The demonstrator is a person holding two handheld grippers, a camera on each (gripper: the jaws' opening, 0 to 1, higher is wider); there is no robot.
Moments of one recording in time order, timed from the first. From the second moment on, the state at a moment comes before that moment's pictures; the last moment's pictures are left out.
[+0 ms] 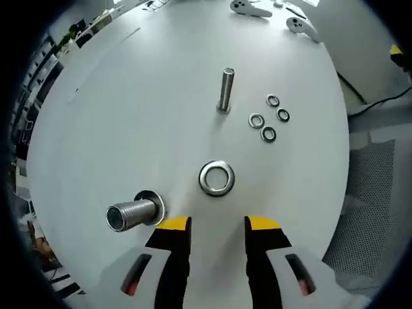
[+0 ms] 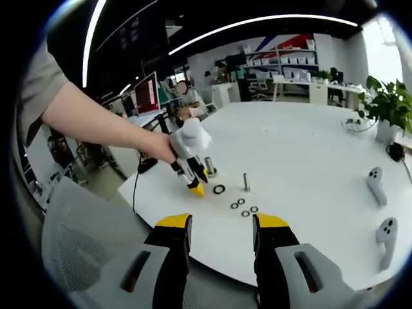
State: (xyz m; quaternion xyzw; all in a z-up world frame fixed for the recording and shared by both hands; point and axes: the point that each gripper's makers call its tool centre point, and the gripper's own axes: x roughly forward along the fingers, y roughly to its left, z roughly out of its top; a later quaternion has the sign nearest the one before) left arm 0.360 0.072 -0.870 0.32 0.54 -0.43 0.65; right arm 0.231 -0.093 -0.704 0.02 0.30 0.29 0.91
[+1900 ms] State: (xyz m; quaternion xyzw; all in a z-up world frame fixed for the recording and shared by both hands) left arm 0.375 0.042 -0.877 0.39 0.53 -0.45 0.60; right arm 0.232 -0.096 -0.705 0.02 0.30 0.28 0.91
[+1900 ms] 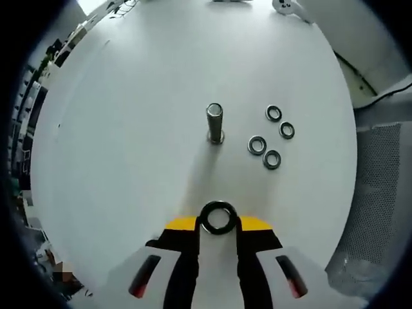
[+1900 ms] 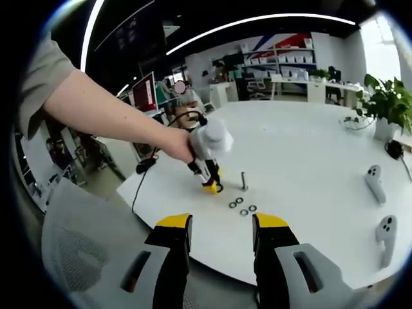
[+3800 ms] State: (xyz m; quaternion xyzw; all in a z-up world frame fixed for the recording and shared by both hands) left arm 0.419 0.085 -0.782 0.39 0.49 -0.42 0.65; right arm 0.232 -0.097 -0.705 0.02 0.30 0.28 0.91
